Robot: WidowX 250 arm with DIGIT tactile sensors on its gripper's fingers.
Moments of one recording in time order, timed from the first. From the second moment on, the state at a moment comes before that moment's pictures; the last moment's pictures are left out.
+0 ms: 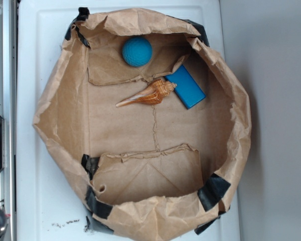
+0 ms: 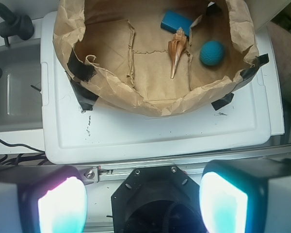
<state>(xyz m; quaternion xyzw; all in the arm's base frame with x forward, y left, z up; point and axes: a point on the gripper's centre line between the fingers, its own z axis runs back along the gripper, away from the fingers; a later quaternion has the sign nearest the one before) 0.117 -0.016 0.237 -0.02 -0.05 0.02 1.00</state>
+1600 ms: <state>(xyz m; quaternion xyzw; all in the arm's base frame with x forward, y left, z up) 0.284 0.026 0.165 -0.03 -0.09 0.44 0.89</state>
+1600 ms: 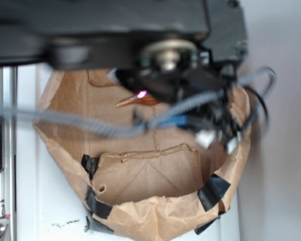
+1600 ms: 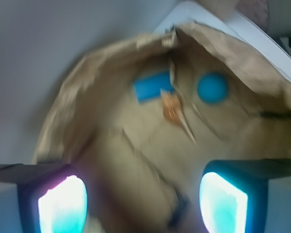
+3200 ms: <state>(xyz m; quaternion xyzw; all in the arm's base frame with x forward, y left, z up) 0.259 0.103 0.059 0.07 -0.04 0.65 0.76</state>
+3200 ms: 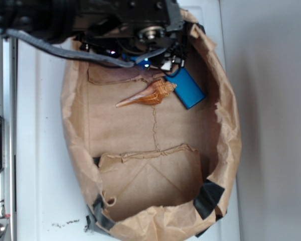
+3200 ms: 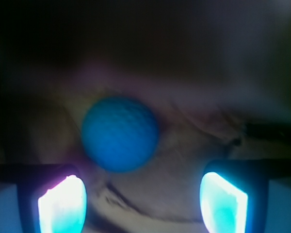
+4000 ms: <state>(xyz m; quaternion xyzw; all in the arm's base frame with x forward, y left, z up) 0.282 0.126 0.032 0.14 -0.07 0.62 0.77</state>
